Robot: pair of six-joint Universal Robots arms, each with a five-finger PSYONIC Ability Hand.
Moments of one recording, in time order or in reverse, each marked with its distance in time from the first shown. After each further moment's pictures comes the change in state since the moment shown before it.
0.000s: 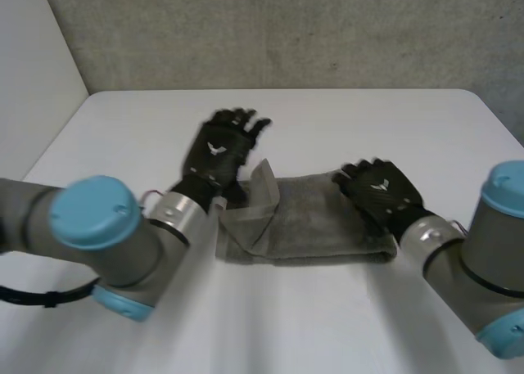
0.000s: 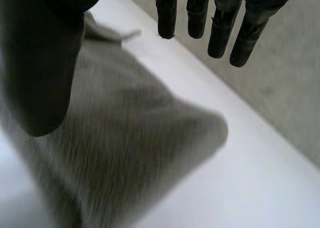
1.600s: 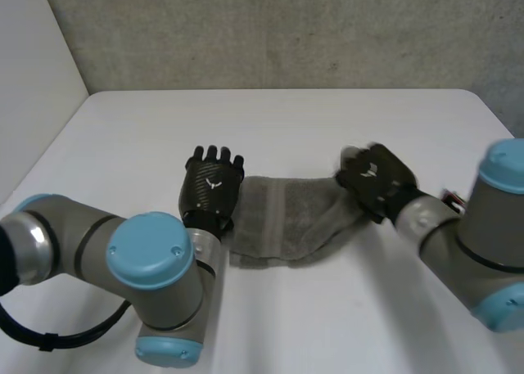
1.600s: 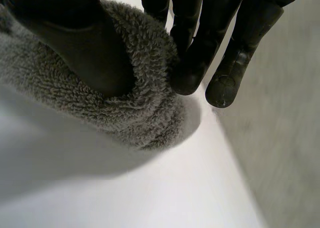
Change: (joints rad) left arm -0.158 -0.042 0.005 -0.082 -0.475 0.210; right arm 0.035 0.036 -0.137 0.041 -0.038 -0.396; left_hand 0.035 0.031 0.033 0.033 0.012; right_hand 1.045 0.990 1.088 1.071 1.061
